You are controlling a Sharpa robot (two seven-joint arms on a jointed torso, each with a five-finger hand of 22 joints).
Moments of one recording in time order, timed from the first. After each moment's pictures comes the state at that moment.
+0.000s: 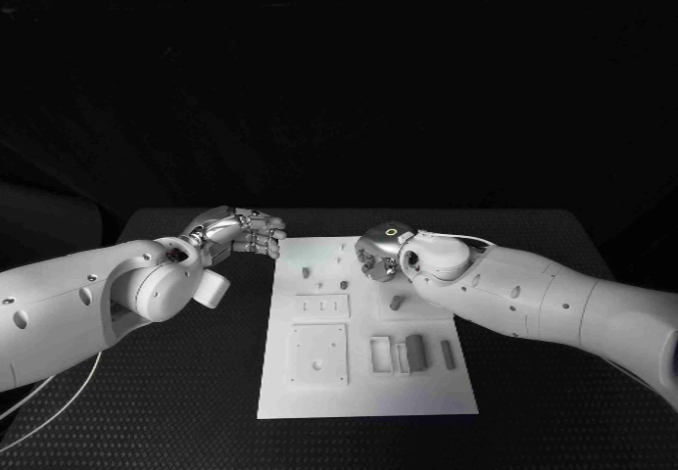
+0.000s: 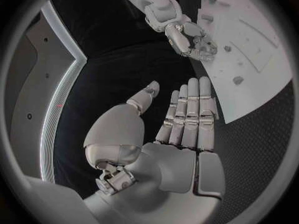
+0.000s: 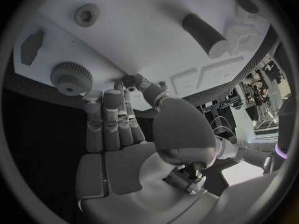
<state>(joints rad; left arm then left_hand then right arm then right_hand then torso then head) 1.32 -0.84 -0.13 1.40 -0.19 -0.13 0.20 0.97 -0.02 0.48 -0.29 0.05 0.78 0.19 0.37 0.43 1.05 0.15 0.21 0.12 1.05 0.07 0.36 0.73 0.05 1.01 -0.01 0.19 0.91 1.20 -0.48 -0.09 1.05 -1.86 -0.21 -0.08 1.15 -0.08 0.52 -0.29 0.05 0.84 0.16 0.35 0.47 1.20 0.09 0.12 0.19 1.30 -0.02 1.05 0.80 0.11 1.16 -0.07 1.03 1.31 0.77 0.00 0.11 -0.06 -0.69</state>
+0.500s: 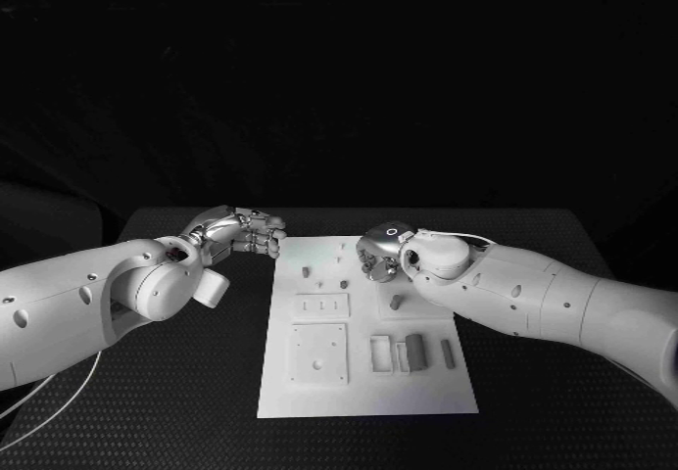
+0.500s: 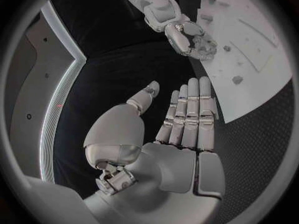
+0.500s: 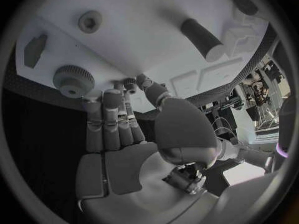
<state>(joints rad) 1.32 -0.84 -0.13 1.40 -0.19 -0.13 0.19 0.97 -0.02 0.48 -0.29 0.05 0.78 0.19 0.37 0.43 1.05 0.15 0.21 0.12 1.05 0.07 0.36 0.73 0.05 1.01 -0.01 0.19 0.91 1.20 -0.48 -0.08 1.06 -1.87 -0.18 -0.09 1.11 -0.12 0.51 -0.28 0.05 0.84 0.16 0.35 0.47 1.20 0.09 0.11 0.20 1.28 -0.02 1.05 0.80 0.11 1.15 -0.07 1.03 1.31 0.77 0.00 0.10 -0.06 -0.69</state>
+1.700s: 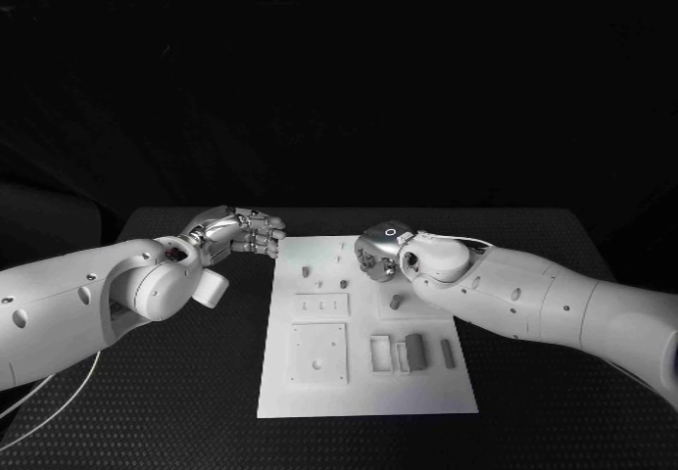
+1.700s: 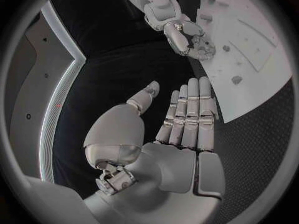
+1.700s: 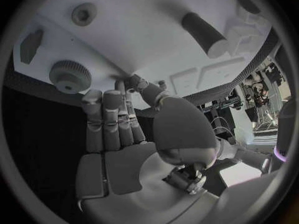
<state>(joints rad) 1.32 -0.84 -0.13 1.39 -0.19 -0.13 0.19 0.97 -0.02 0.48 -0.29 0.05 0.78 0.19 0.37 0.43 1.05 0.15 0.20 0.12 1.05 0.07 0.36 0.73 0.05 1.01 -0.01 0.19 0.91 1.20 -0.48 -0.09 1.07 -1.88 -0.24 -0.10 1.18 -0.05 0.66 -0.29 0.05 0.93 0.14 0.39 0.48 1.27 0.06 0.14 0.27 1.30 -0.04 1.06 0.79 0.11 1.16 -0.06 1.05 1.31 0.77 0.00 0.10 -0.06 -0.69</state>
